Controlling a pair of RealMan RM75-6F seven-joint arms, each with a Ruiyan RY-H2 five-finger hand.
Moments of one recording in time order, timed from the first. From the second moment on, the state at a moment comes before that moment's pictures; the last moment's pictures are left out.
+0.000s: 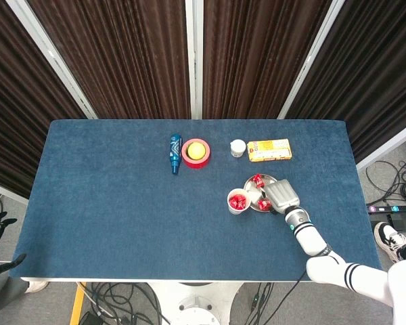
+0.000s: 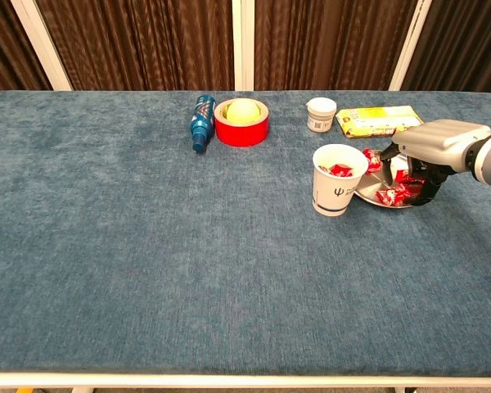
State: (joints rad) left arm 0.04 -1.20 -0.03 -1.45 1.45 1.54 -0.08; right arm 0.78 -1.56 0.06 -1.24 -0.96 0.78 -0.47
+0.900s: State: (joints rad) left arm 0.05 -1.20 -0.03 -1.46 1.46 1.56 -0.09; right arm 0.77 -1.41 0.16 -1.56 -1.14 0.95 -0.41
